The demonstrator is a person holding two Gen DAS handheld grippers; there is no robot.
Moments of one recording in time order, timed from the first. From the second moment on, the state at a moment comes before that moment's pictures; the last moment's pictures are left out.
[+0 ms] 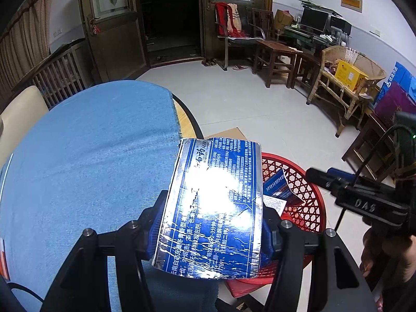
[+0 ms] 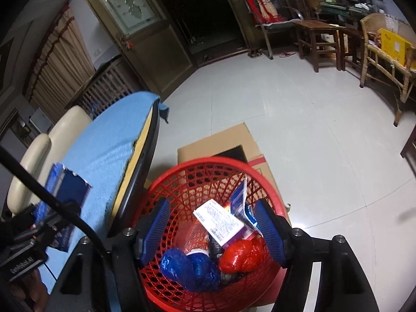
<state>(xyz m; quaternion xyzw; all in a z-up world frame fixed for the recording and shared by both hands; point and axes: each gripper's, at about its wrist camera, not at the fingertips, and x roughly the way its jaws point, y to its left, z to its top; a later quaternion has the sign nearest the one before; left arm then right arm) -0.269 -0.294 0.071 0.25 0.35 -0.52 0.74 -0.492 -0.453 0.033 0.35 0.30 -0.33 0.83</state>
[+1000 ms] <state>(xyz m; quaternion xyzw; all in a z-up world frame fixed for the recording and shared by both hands) -0.279 -0.327 0.054 0.30 0.39 -0.54 0.68 -0.558 -0.463 0.077 0.35 0.24 -0.38 0.82</state>
